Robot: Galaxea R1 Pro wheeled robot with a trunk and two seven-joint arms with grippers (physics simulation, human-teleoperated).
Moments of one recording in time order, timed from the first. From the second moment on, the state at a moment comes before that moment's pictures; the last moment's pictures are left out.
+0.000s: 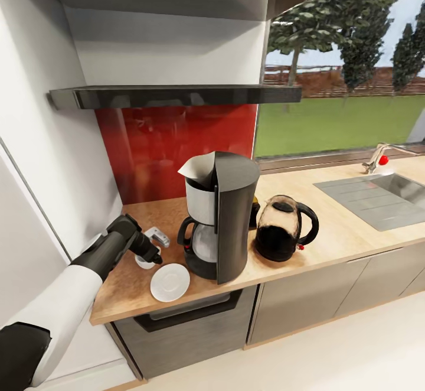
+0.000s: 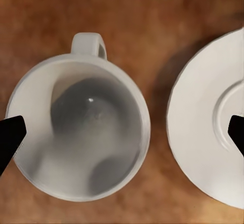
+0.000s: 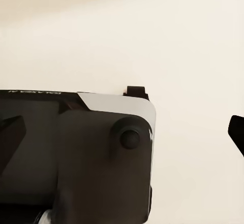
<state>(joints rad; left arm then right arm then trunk) -0.96 0.11 -0.28 -0.79 -0.65 0.91 -0.88 -0.33 -0.02 0.62 -0.02 -0.60 0.01 0.04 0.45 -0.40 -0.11</state>
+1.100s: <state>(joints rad) -0.92 0.11 -0.27 -0.78 -0.64 0.84 -0.88 -0.33 -0.02 0.62 -0.02 -0.60 0.01 0.04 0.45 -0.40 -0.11</state>
